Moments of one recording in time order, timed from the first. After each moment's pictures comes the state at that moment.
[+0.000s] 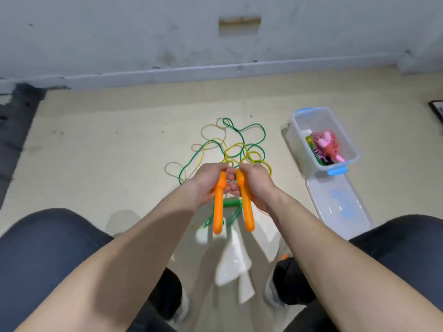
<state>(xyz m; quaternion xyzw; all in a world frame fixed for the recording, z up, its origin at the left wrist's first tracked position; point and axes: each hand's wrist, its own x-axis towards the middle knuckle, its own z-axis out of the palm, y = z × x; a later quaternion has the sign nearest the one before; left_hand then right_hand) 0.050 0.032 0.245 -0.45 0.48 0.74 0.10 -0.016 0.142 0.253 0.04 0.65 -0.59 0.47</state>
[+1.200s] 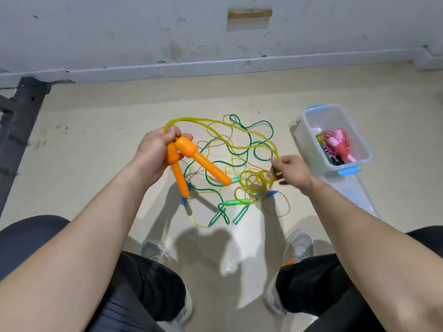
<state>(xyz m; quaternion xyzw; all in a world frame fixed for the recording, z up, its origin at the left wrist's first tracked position) 0.096 -0.071 0.278 -0.37 0.55 0.74 -0.13 -0.105 0.185 0.201 -0.14 0.83 -0.38 0.38</state>
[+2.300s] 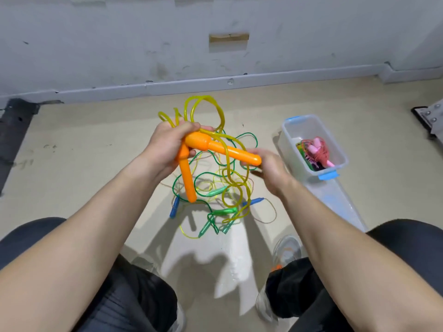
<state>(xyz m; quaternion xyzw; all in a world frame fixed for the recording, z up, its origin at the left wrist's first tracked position) 0.051 -0.020 0.337 -0.30 0.59 0.74 -0.13 -0.074 0.161 0.261 -0.04 0.71 -0.59 0.38</state>
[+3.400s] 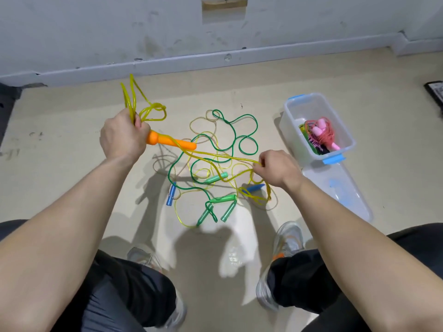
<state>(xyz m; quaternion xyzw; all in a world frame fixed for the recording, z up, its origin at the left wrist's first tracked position) 0.065 -0.097 0.257 -0.51 0.83 0.18 -0.15 -0.109 0.193 0.189 -0.29 0.93 -0.09 0.19</state>
